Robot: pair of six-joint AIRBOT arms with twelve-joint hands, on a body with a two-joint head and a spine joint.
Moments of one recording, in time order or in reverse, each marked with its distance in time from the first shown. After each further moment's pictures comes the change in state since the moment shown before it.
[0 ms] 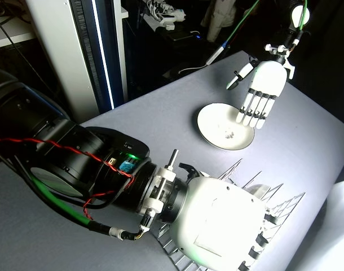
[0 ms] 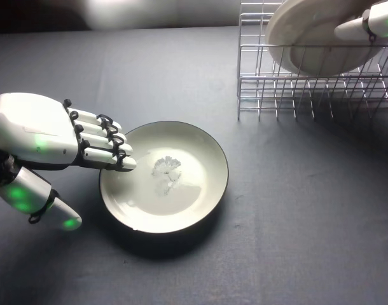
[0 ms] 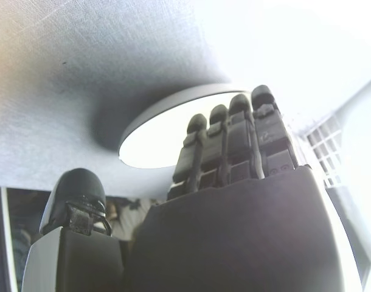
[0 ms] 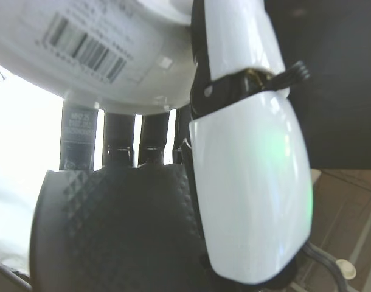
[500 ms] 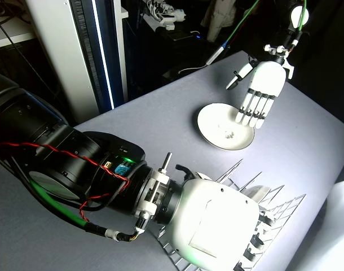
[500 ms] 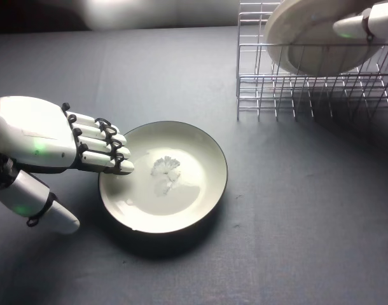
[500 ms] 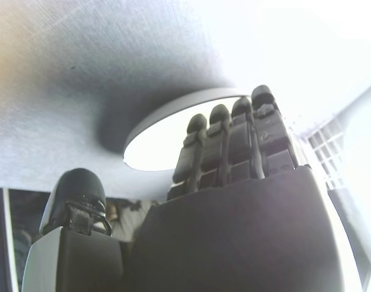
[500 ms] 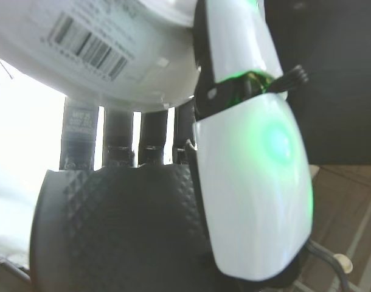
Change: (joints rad) left arm 0.014 0.000 0.000 -0.003 0.003 0.004; right arm -0.019 0.001 0.002 -0.019 0.027 -0.008
